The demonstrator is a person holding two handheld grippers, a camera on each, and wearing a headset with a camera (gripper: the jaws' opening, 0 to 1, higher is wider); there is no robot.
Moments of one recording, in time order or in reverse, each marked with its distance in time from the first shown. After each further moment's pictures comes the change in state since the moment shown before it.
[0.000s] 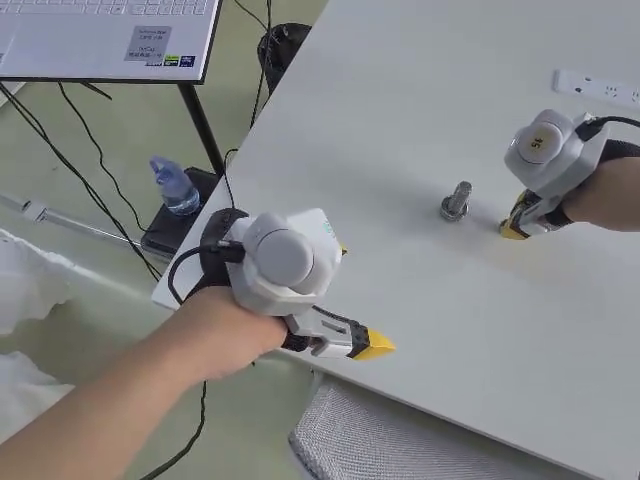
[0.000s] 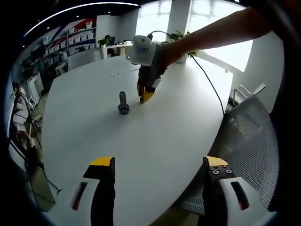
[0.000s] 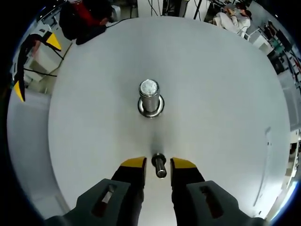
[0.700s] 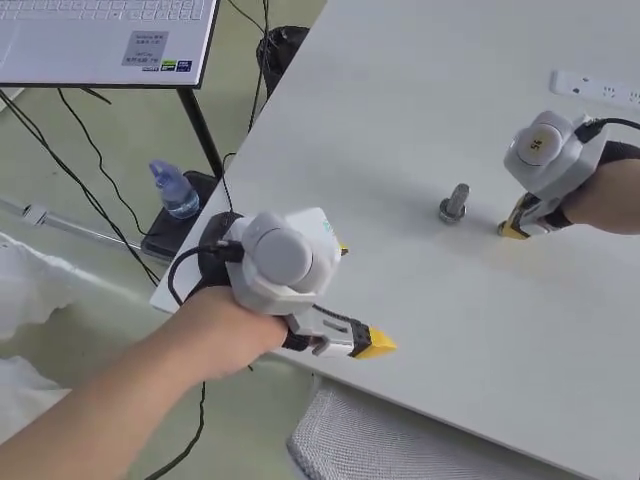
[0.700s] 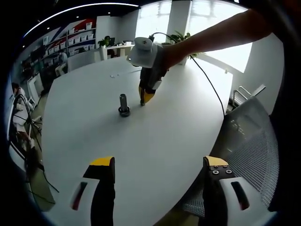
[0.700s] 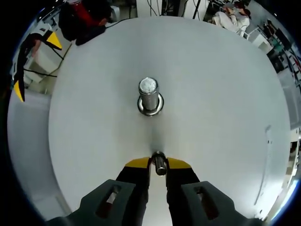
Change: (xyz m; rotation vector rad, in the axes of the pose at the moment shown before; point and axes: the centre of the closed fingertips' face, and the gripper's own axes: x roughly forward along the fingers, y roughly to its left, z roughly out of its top) left arm 0.002 0.003 0.006 0.002 -0.010 -0.003; right arm 0.003 -0.002 -0.004 0.010 0.004 0.000
